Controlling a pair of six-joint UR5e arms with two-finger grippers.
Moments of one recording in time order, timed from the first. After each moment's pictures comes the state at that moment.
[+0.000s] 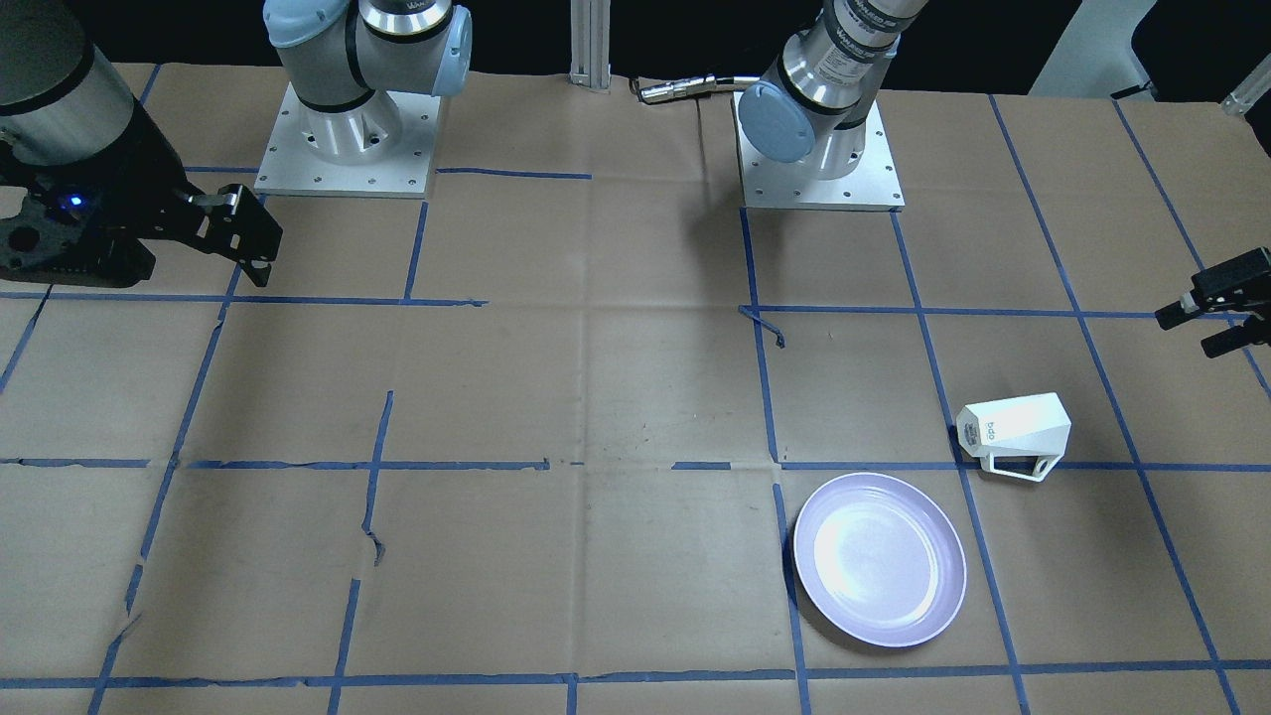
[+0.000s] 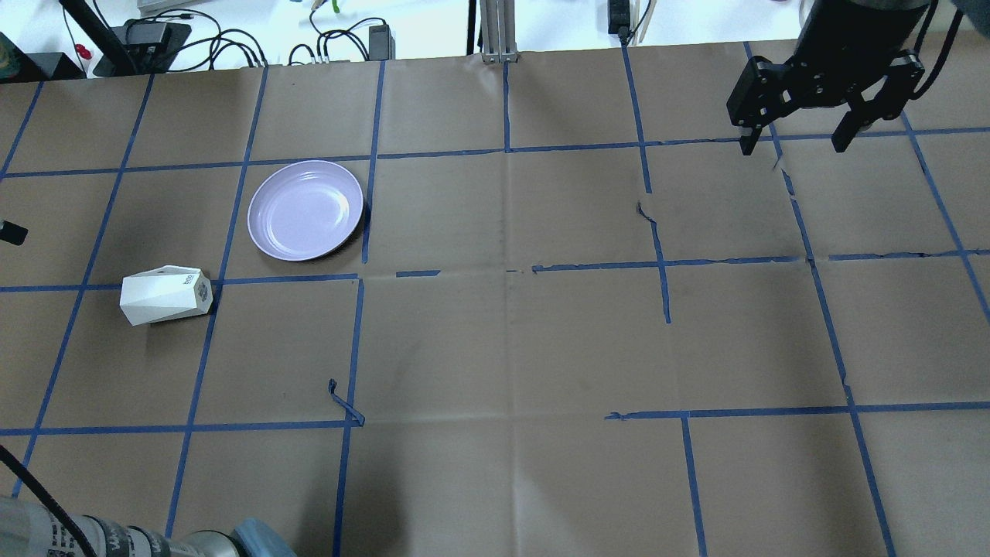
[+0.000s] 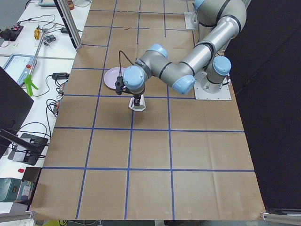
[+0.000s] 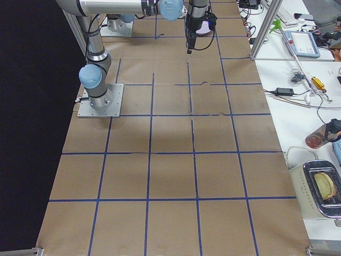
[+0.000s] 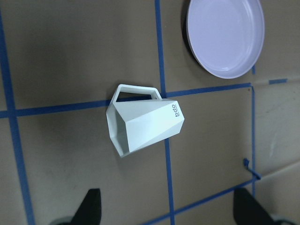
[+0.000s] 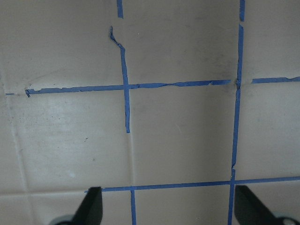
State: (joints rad) left arm -0.69 -1.93 -1.43 -1.80 1.21 1.03; right arm 1.47 -1.48 1.43 -1.44 -1.60 -0.06
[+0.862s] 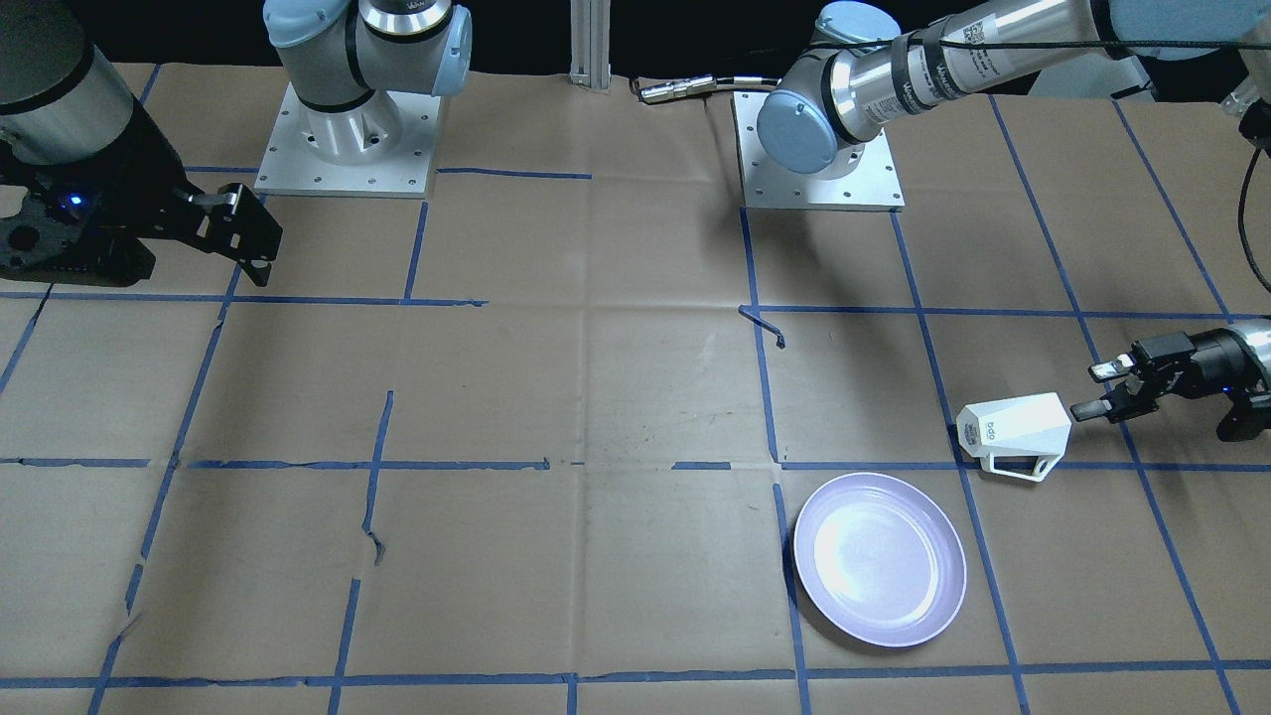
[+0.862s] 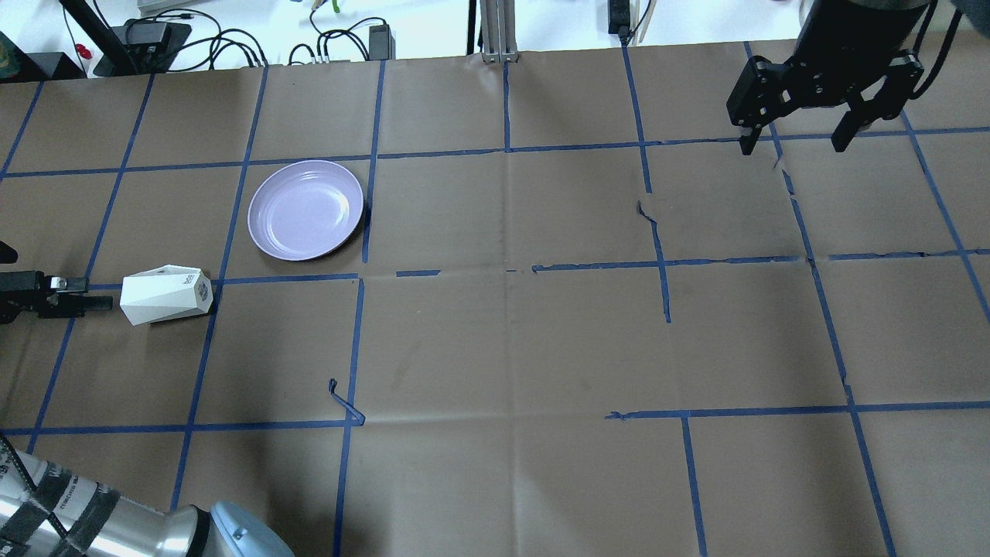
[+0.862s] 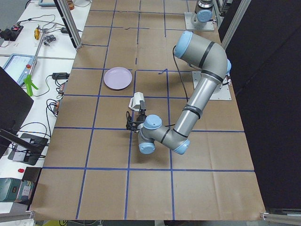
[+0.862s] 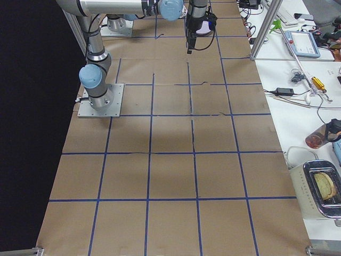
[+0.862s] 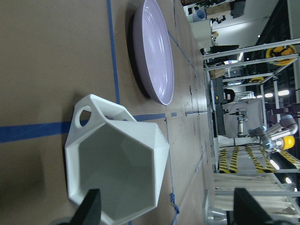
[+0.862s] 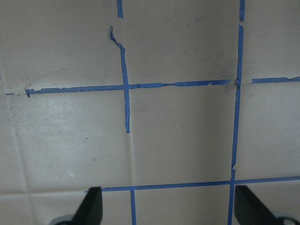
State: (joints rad) left arm -0.56 -2.34 -1.42 -2.19 0.88 1.49; right arm 1.47 -1.48 1.43 -1.44 -1.60 -0.06
